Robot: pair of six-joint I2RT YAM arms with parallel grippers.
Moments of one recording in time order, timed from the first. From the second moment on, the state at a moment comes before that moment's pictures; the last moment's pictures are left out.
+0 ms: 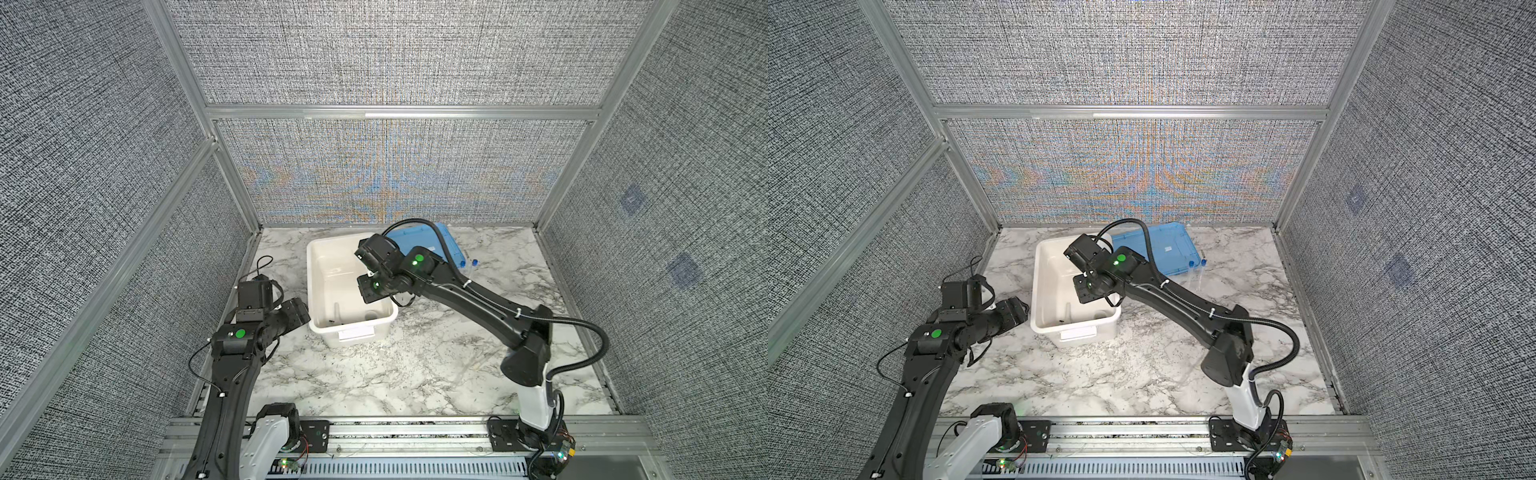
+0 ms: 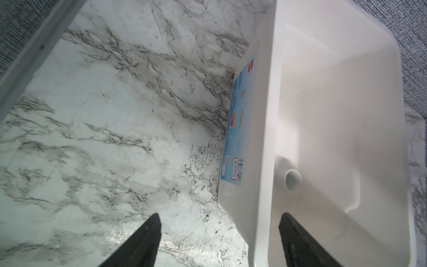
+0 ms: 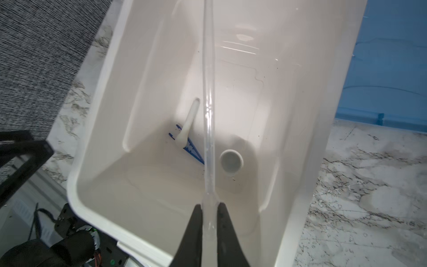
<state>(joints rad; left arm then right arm) 0.01 0.86 0.89 -0.93 0.16 -0.43 0.97 2.05 2.15 -1.10 0.13 0.48</state>
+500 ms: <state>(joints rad) 0.04 0.83 0.81 -0.86 0.26 -0.41 0.93 2.39 2.38 -1.34 0.25 0.64</state>
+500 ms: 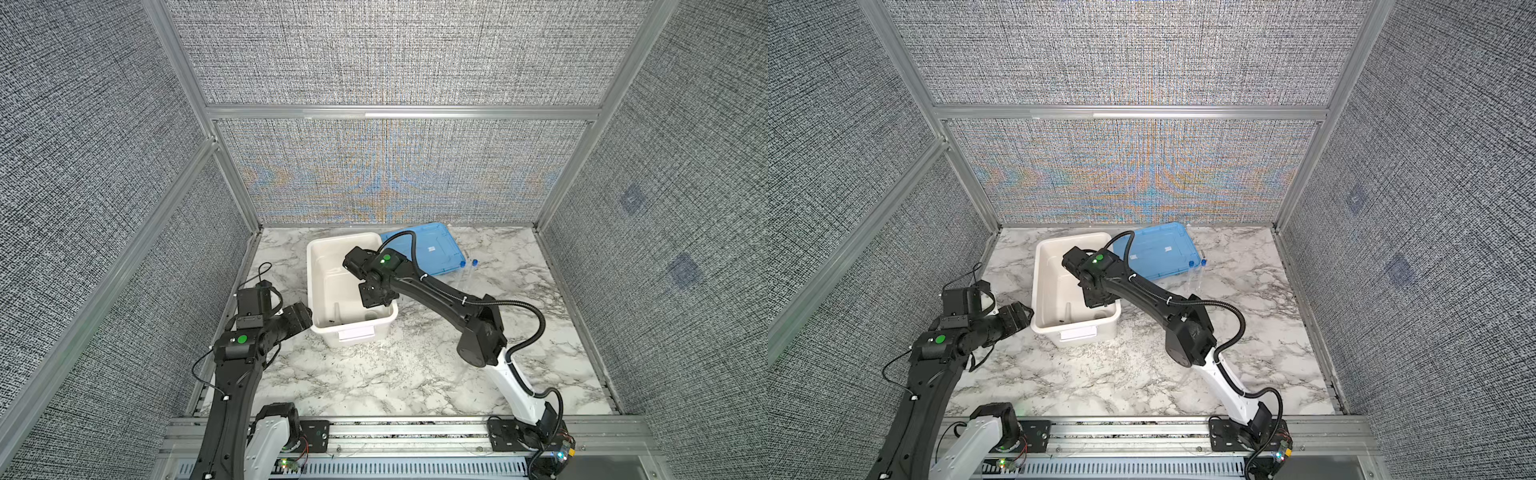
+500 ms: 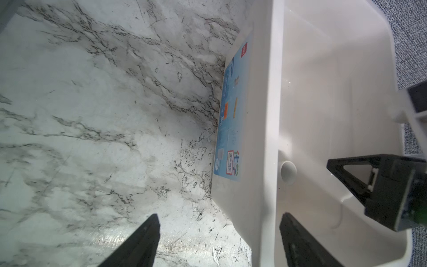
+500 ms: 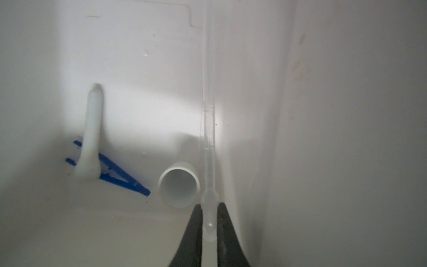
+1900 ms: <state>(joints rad) 0.04 0.82 0.78 -0.79 0.40 -0.41 0.98 2.26 2.45 -1.36 0.31 0.70</state>
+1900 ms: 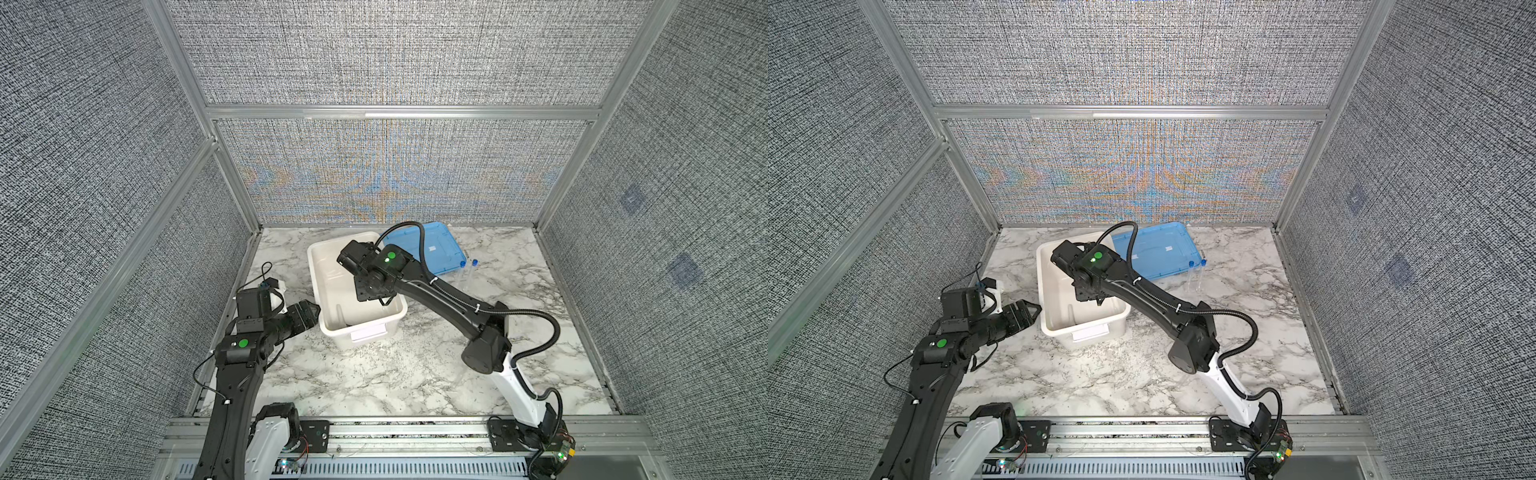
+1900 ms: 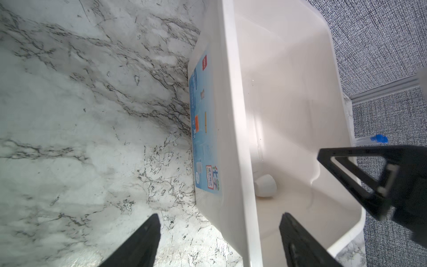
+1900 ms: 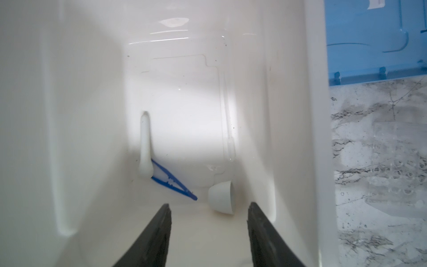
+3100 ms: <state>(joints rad) 0.04 0.84 0.78 -0.78 0.44 -0.40 0.90 1.47 1.01 -1.07 0.19 1.38</state>
